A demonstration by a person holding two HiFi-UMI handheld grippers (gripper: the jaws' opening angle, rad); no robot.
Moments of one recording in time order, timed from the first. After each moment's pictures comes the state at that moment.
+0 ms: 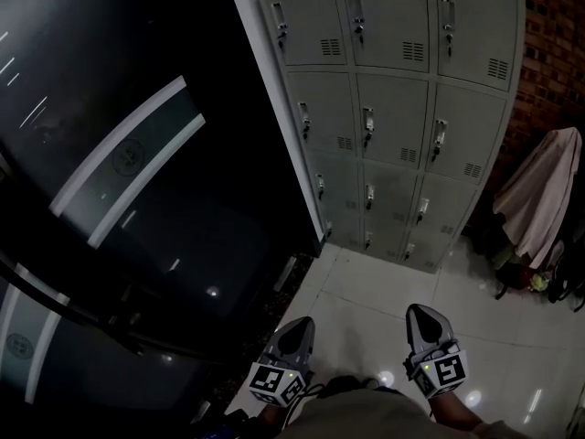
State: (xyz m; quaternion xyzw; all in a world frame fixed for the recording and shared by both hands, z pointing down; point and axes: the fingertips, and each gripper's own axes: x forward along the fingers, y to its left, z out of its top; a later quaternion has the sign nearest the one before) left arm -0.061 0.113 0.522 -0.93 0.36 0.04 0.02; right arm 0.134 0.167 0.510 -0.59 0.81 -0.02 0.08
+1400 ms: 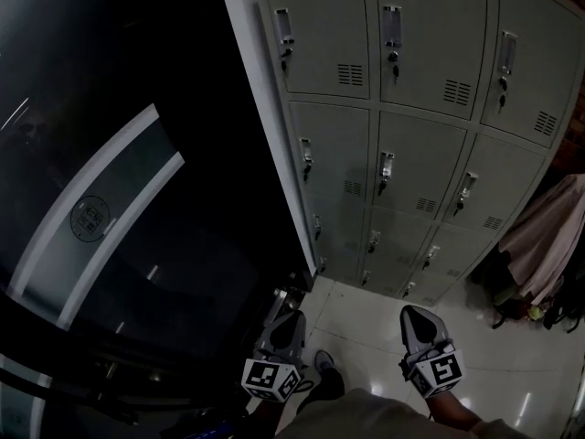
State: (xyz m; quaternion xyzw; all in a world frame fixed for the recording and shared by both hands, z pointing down) left arm -0.072 -0.181 0.526 -0.92 0.38 0.06 0.02; right arm 0.126 -0.108 0.515 -0.59 0.81 -0.02 0.06
